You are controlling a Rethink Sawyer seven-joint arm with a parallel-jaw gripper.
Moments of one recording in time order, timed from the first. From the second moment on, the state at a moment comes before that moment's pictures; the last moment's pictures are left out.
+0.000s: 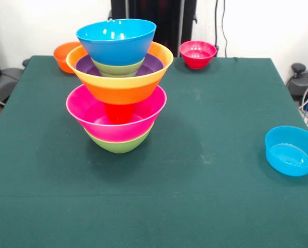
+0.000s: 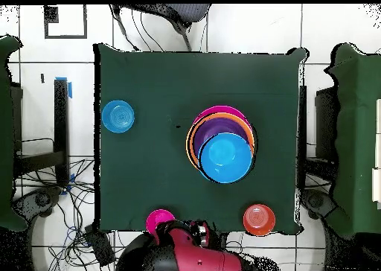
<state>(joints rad) -0.09 -1.36 -0.19 2.17 -0.23 0.78 1.57</state>
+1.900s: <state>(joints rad) -0.24 -1.42 -0.09 2.36 -0.17 0.46 1.57</state>
